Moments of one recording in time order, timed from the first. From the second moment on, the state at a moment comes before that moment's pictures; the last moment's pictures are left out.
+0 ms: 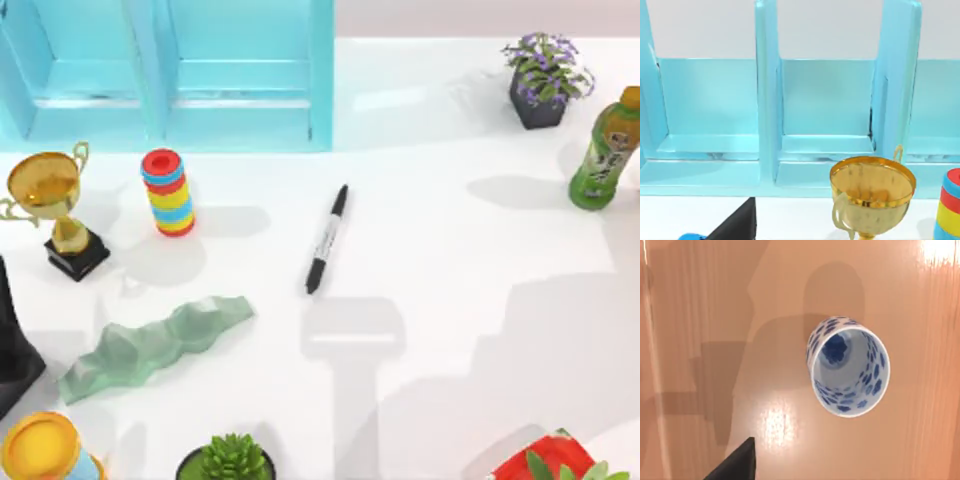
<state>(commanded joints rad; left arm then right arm) 0.00 0.00 0.00 0.00 0.00 0.00 -0.45 1.72 1.49 -1.20 0.00 -0.44</state>
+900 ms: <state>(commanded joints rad) 0.00 0.00 0.00 0.00 0.00 0.00 -0.49 1.91 1.53 -1.21 0.00 -0.48</state>
